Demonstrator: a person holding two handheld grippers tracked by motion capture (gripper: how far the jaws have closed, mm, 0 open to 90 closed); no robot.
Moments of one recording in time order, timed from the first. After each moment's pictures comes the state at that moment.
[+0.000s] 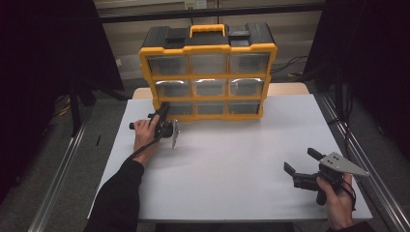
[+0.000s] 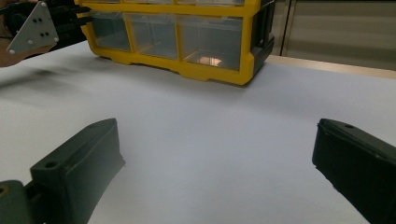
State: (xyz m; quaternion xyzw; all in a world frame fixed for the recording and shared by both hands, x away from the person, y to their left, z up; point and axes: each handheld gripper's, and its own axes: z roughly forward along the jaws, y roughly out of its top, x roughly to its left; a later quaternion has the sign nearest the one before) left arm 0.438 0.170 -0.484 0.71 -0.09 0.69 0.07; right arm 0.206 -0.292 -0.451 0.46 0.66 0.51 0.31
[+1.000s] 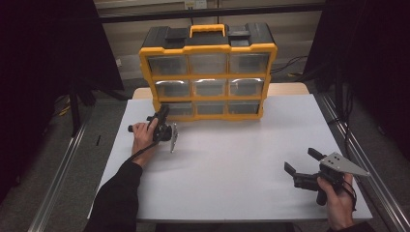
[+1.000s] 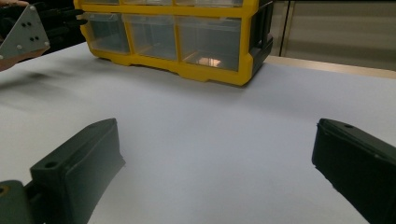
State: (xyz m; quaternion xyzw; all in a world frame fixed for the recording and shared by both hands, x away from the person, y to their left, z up) left arm 0.427 0.174 -0.485 0.71 -0.10 0.70 0.08; right arm 0.206 -0.293 -0.451 0.46 0.66 0.51 0.31
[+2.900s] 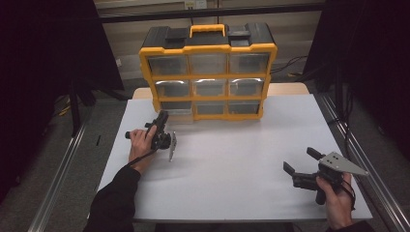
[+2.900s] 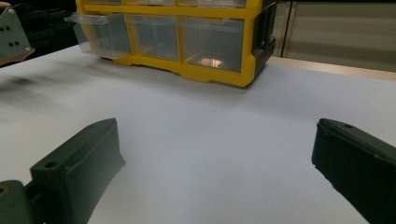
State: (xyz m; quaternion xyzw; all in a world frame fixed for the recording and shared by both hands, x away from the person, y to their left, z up) left arm 0.398 0.178 -0.485 0.70 -0.11 0.70 0.10; right arm 0.207 -0.291 -0.450 0.46 0.66 0.51 0.30
